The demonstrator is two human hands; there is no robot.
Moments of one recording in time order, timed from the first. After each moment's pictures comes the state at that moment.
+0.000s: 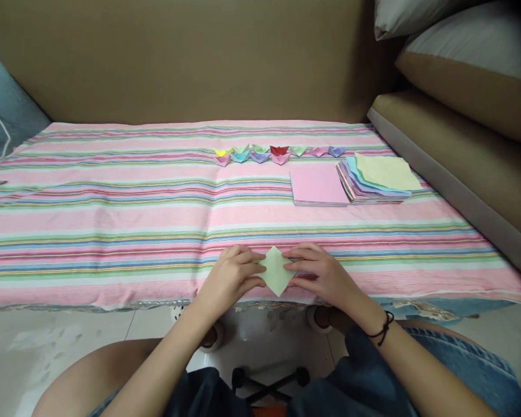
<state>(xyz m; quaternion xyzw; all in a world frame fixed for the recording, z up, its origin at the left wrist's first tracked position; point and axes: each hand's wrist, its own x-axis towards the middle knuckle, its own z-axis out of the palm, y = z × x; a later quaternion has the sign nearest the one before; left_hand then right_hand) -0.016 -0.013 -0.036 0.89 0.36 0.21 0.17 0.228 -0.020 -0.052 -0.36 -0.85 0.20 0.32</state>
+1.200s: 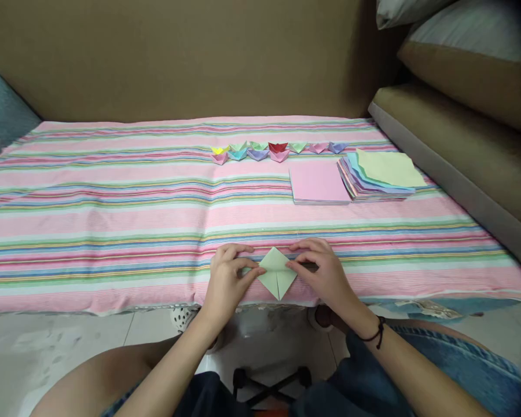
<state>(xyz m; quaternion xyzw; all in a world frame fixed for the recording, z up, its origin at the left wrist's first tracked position) -0.002 -0.019 -0.045 0.76 0.53 0.31 0.21 0.210 -0.020 -0.057 -0.53 -0.73 0.20 0.39</state>
